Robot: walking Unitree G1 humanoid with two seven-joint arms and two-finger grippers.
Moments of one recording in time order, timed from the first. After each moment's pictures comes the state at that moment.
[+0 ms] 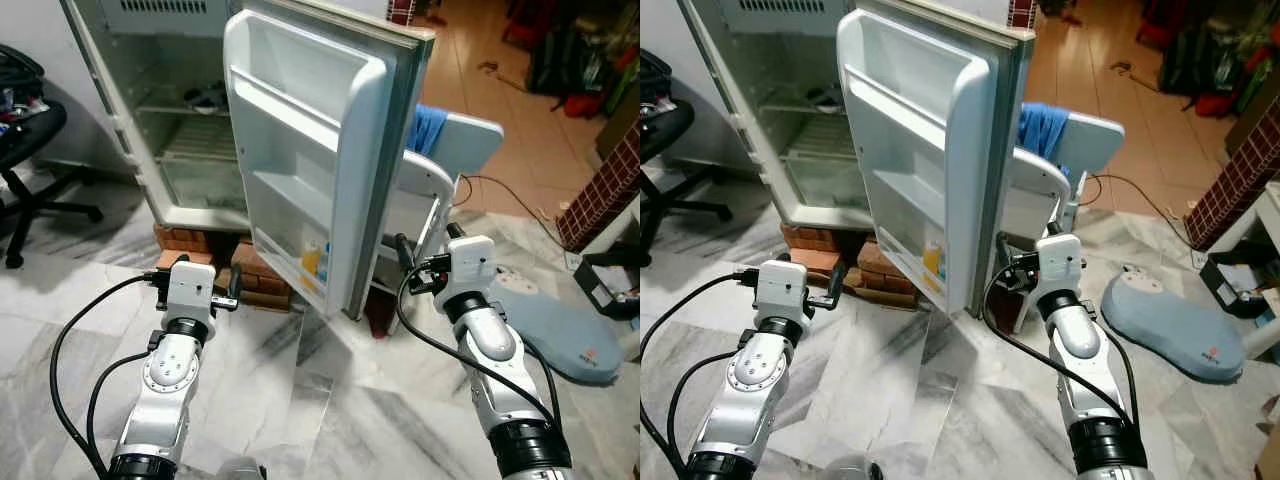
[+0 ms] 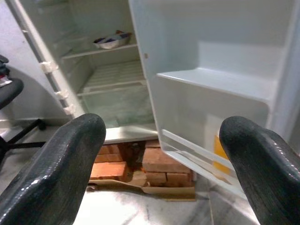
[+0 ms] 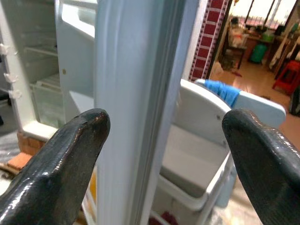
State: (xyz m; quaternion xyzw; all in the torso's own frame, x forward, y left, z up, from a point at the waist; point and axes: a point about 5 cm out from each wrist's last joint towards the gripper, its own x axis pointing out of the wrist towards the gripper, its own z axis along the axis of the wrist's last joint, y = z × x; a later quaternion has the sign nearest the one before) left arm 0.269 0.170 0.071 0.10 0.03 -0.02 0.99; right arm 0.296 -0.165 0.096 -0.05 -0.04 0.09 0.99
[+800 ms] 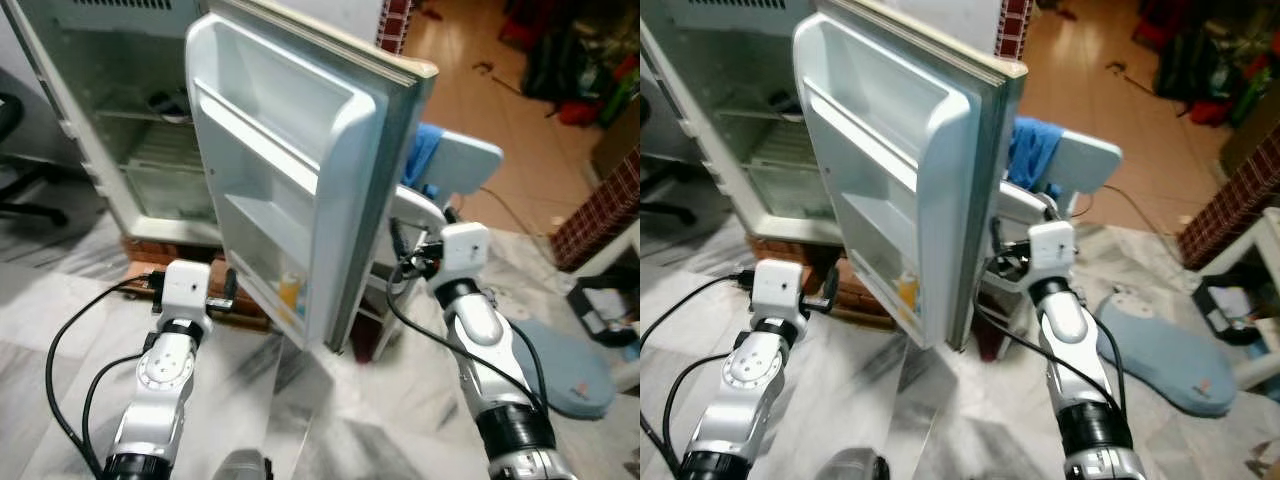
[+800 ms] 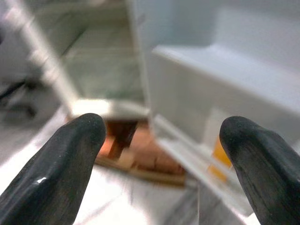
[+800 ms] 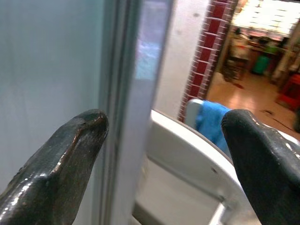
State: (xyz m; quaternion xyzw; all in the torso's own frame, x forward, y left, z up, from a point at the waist) left arm 0.258 0.176 0.050 0.06 0.12 -0.01 0.99; right arm 0.305 -0.160 0.108 -0.06 -0.07 0.09 0.99
